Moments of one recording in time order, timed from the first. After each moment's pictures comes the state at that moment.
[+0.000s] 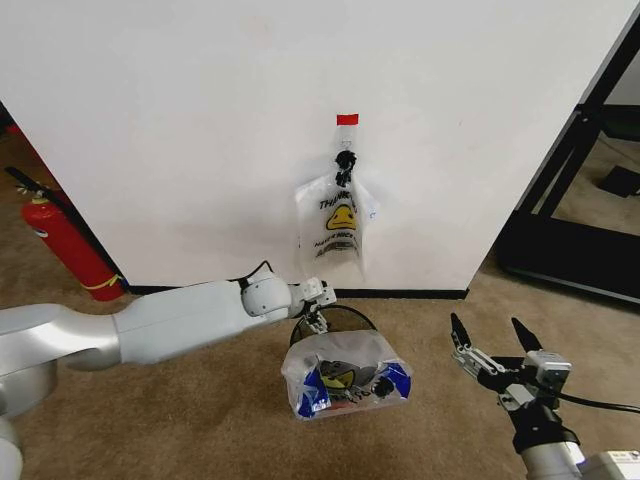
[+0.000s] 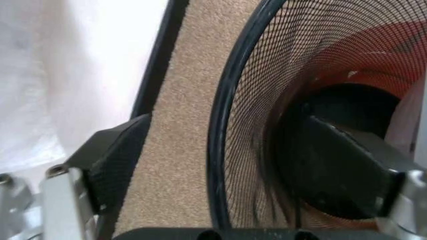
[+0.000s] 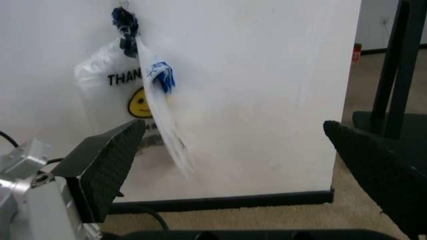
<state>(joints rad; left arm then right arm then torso) -0.05 -1.03 1.09 -1.42 -0.68 0.59 0.15 -2.00 1.12 0.59 2.49 0.41 0.11 0.27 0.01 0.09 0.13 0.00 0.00</state>
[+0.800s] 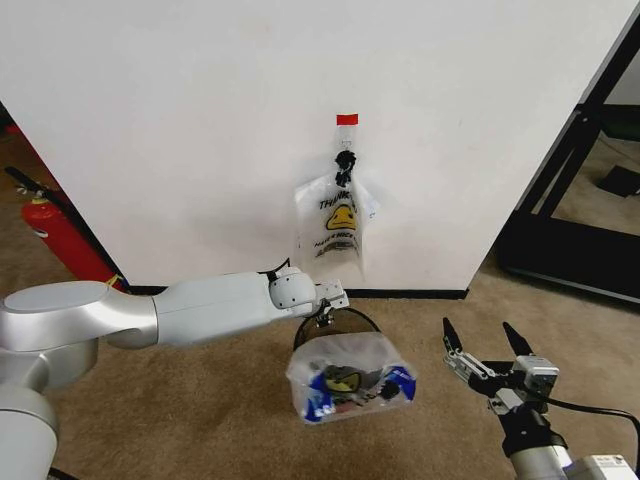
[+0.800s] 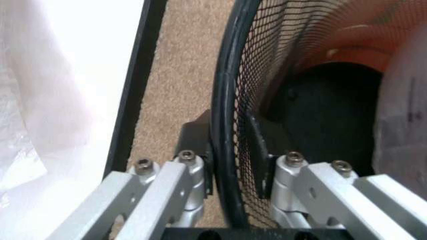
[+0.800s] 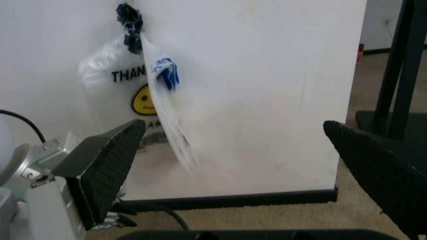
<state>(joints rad) -0.12 -1.11 1.18 -1.38 -0.74 0.68 0.16 -1.99 1.13 0.54 2.47 0.37 0.13 0.29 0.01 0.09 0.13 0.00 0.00</state>
